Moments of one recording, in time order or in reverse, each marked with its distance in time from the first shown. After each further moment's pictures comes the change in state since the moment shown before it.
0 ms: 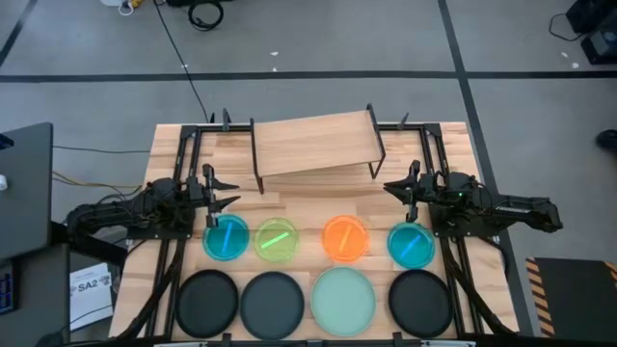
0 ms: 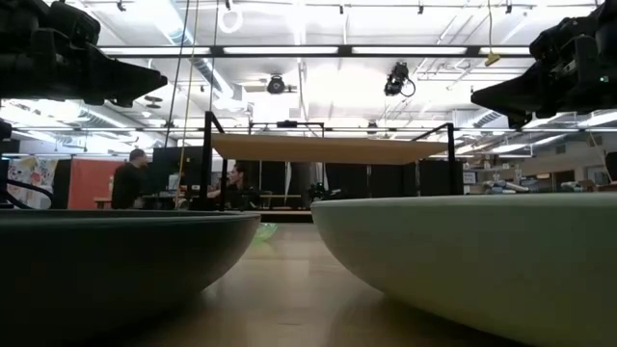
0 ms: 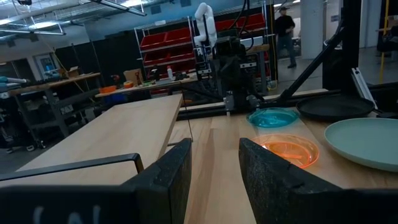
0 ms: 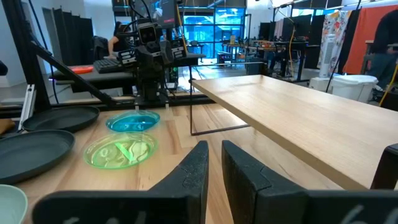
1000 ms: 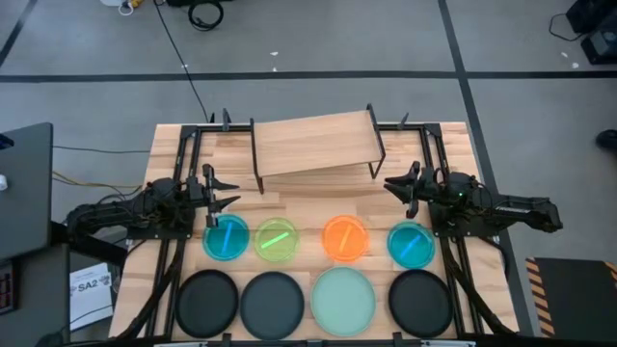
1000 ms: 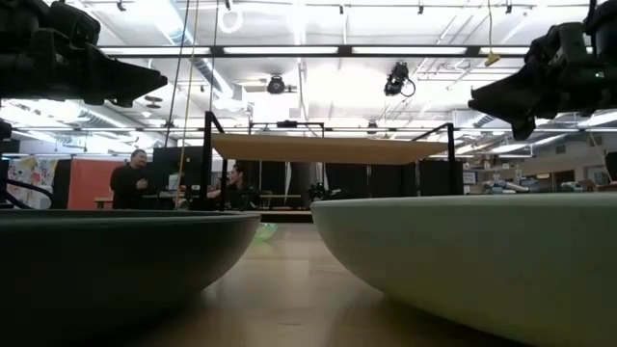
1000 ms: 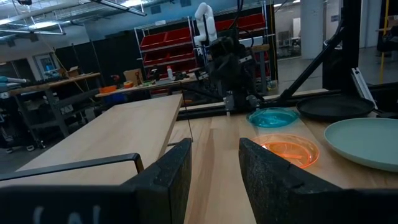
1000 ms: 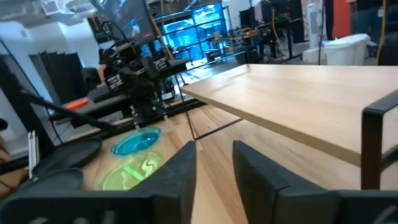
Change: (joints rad) left arm 0.000 0.000 0.000 0.000 0.000 0.000; right arm 0.000 0.000 0.000 0.005 0.072 0.260
